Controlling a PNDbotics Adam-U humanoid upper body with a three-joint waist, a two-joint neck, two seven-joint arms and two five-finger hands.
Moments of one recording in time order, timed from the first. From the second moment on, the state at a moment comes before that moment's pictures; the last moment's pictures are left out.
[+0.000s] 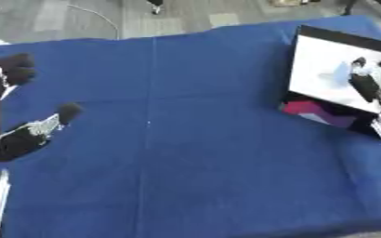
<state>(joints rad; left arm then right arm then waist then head) -0.26 0.18 -0.06 -1.83 -0.44 -0.11 0.06 -0.36 -0.63 0.04 -1.31 0.47 0.37 -0.49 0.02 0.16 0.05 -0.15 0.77</state>
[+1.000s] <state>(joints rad) -0.25 0.18 -0.05 -1.82 -0.46 -0.10 0.07 -0.41 -0.56 0.01 -1.93 0.90 0.31 -0.19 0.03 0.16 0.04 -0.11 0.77</state>
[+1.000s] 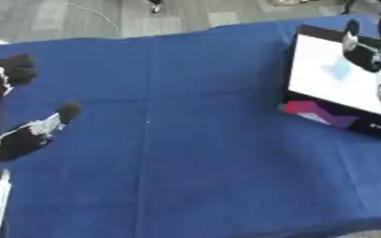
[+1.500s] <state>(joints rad) -0.24 0.29 0.01 -1.82 -0.59 -0.04 0.06 -0.51 -0.46 0.20 -1.98 0.92 -0.01 -0.14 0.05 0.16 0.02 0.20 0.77</state>
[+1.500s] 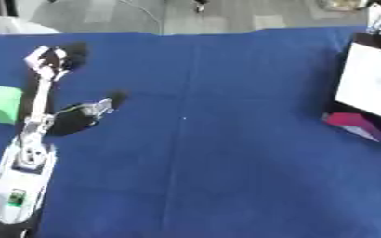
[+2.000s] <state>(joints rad) -0.17 0.54 0.11 -1.81 -0.83 0.15 0.01 -0.51 -0.44 0.28 -1.98 0.94 -0.10 -0.10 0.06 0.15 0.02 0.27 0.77</state>
